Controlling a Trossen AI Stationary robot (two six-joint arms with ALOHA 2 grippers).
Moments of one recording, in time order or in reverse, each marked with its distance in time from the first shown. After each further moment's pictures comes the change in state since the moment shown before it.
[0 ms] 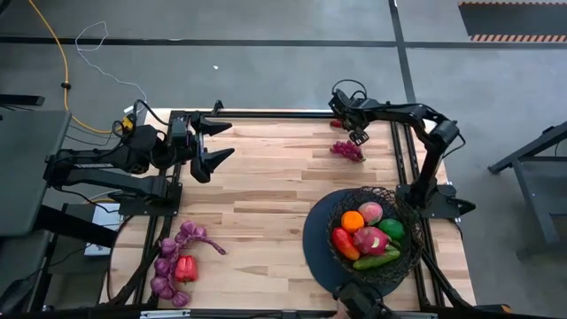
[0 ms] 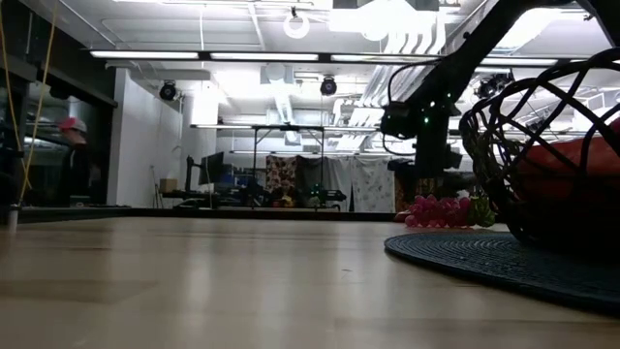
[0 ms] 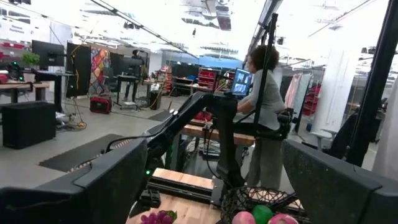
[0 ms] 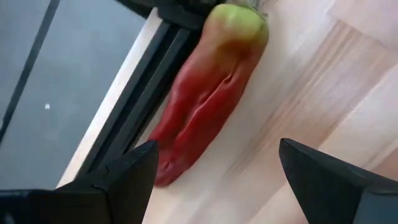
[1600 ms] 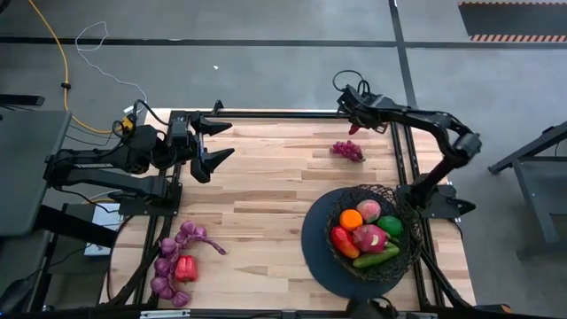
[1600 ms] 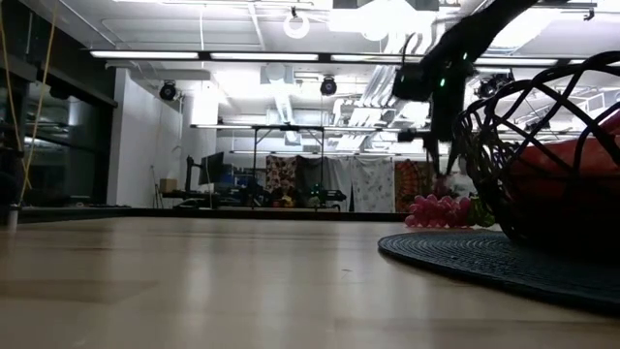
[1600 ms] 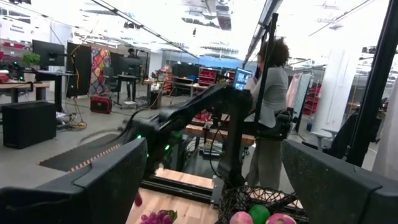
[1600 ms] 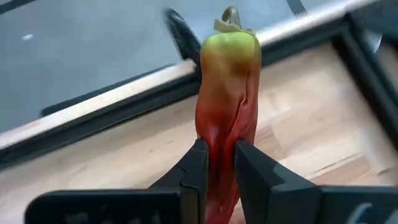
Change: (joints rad) left arm 0.000 0.000 0.000 -0.002 -0.001 0.000; right arm 0.048 -0.251 -0.001 -0.211 0.160 -0.602
